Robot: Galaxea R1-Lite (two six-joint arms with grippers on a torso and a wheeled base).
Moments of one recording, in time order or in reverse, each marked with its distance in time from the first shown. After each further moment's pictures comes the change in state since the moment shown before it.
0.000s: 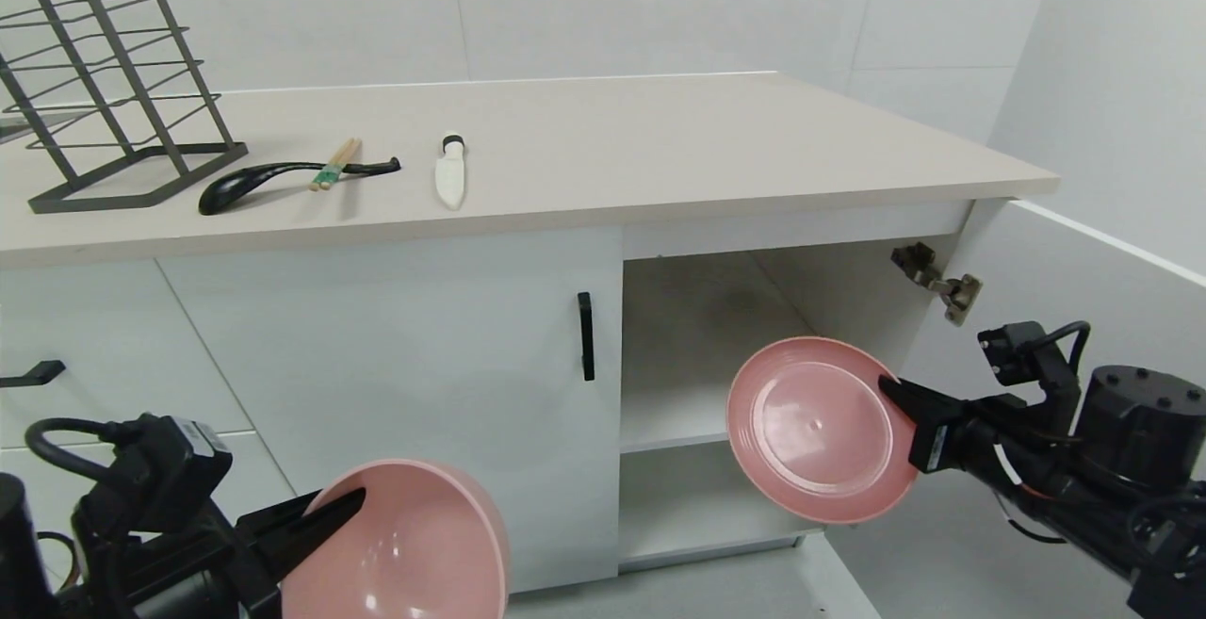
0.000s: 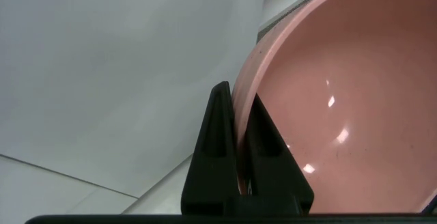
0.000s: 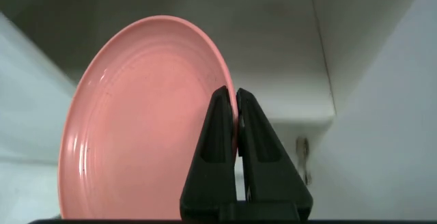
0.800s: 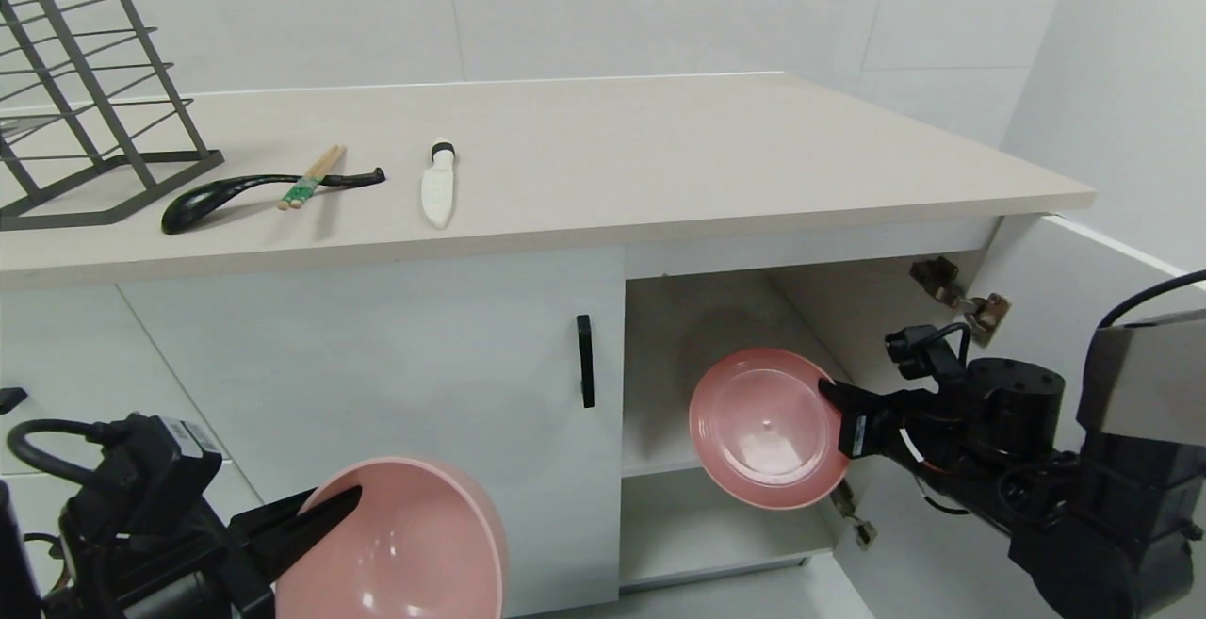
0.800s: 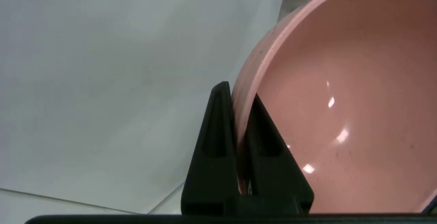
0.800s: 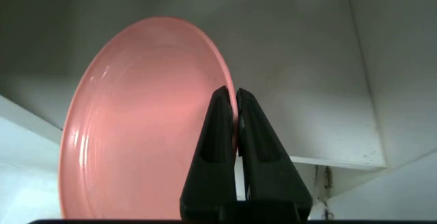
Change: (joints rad) left arm -0.002 -0.024 0.000 0.006 0.000 0.001; right arm 0.048 0.256 -0.186 0.000 -0.003 0.007
